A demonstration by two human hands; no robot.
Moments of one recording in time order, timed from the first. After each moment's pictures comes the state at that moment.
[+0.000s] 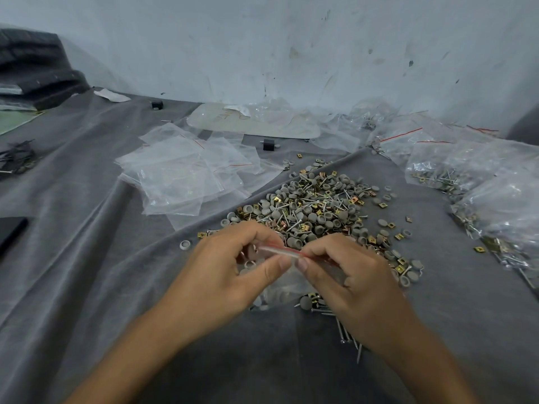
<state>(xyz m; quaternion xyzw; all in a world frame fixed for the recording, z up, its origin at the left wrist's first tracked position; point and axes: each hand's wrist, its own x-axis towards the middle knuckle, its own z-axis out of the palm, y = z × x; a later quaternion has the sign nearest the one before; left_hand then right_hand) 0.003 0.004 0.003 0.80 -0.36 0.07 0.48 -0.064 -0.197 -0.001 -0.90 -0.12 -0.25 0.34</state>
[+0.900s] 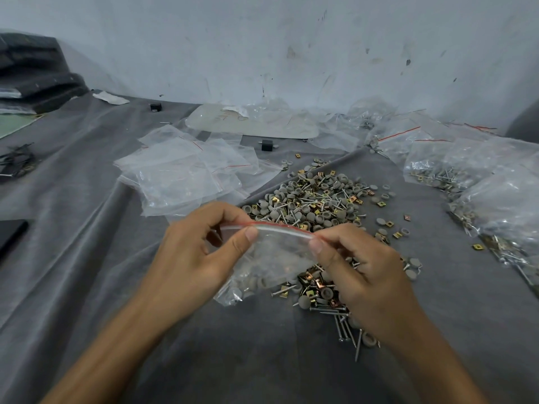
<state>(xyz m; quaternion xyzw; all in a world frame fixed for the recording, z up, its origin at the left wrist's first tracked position) 0.015 0.021 0.010 0.81 -0.28 0.13 0.50 -0.065 -0.203 0.004 -0.85 -0.09 -0.26 0.45</state>
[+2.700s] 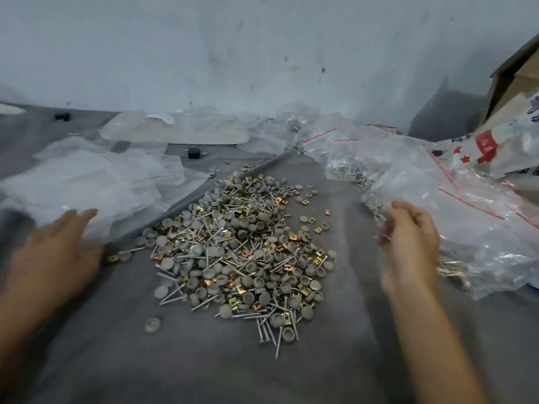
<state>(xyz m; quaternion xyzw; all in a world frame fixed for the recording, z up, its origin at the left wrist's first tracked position) 0.133 0.068 -0.057 0.97 -0.12 0.15 0.16 -0.080 -0.345 0.014 -0.51 0.34 -0.46 0.64</state>
